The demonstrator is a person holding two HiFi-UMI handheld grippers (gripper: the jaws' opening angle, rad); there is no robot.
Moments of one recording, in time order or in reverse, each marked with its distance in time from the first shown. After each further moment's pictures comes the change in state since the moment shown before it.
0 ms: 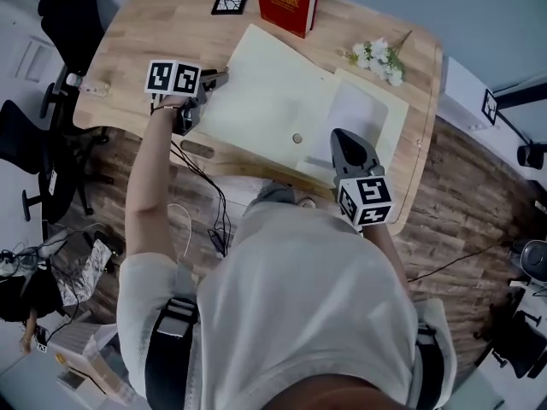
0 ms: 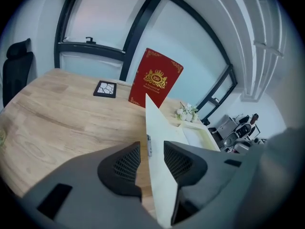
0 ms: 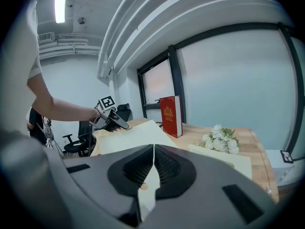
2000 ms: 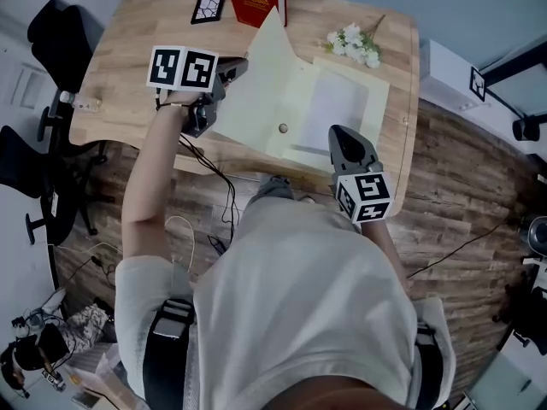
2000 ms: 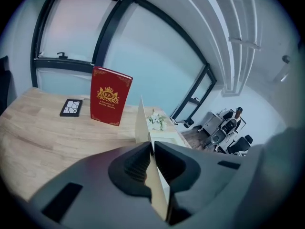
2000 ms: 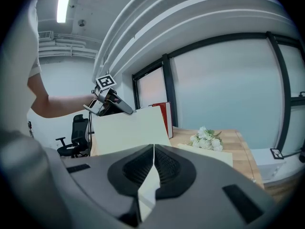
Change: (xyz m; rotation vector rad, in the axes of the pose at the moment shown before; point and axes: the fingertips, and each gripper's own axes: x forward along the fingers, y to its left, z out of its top) left arm -0.017 -0.163 0.046 0.151 -0.064 -0.137; right arm -0.051 -0.012 -0.009 0.016 -0.066 -0.089
